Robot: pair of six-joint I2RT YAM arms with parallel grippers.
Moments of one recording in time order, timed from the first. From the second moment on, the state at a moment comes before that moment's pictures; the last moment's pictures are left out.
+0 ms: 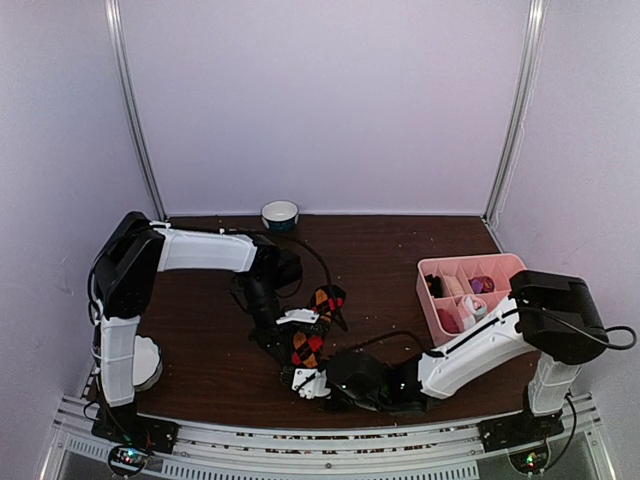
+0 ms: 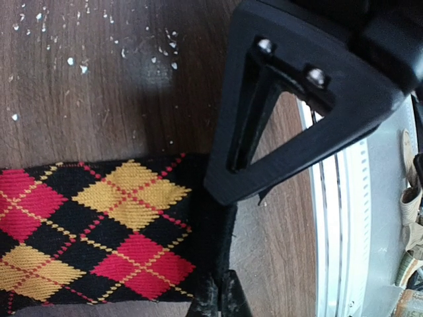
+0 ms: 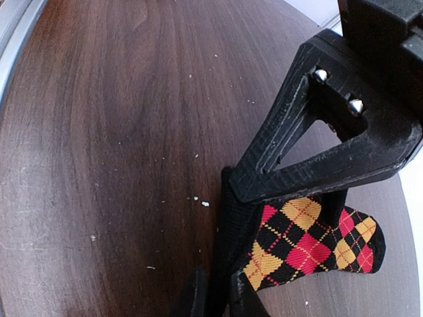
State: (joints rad) left arm -0.79 2.10 1.52 -1.18 0.65 0.96; right arm 1.36 1.87 0.82 0.44 0.37 -0.39
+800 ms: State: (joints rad) left arm -0.79 2.08 1.47 -1.12 0.58 0.94; right arm 1.33 1.91 0.86 0.41 0.33 -0.30
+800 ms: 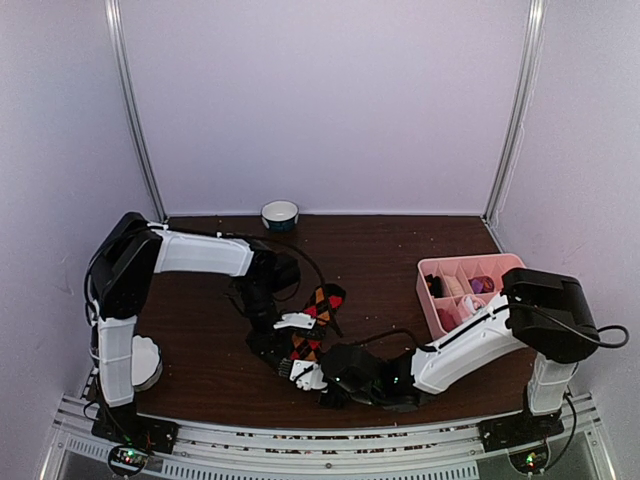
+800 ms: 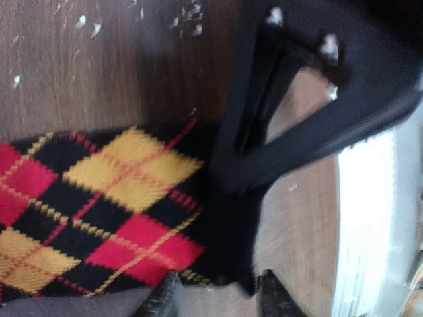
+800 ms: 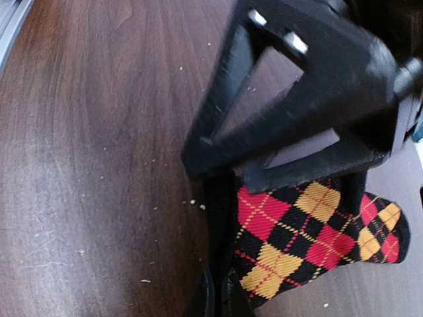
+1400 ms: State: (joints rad) left arm -0.52 1.84 1.31 -0.77 0.37 0.74; right arm 1.14 1.91 0.90 0.27 -0.22 0.05
